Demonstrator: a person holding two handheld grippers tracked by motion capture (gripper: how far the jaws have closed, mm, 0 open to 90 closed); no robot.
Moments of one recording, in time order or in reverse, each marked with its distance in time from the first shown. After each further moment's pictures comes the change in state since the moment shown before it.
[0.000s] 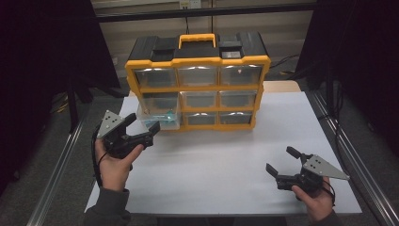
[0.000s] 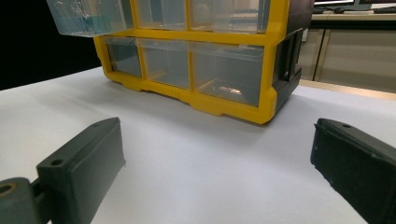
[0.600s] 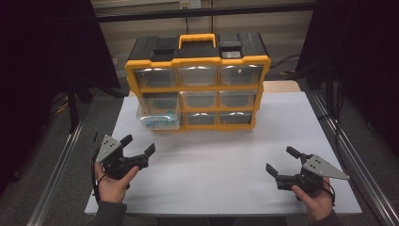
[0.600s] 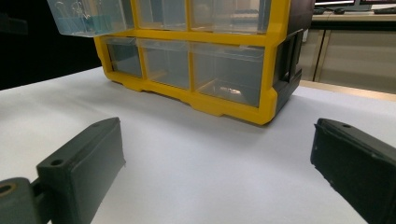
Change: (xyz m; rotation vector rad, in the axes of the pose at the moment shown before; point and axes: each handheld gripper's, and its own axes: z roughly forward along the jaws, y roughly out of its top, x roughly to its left) left arm 0.021 -0.077 -0.012 0.015 -0.004 -0.049; right arm 0.001 0.000 0.000 0.000 0.002 0.000
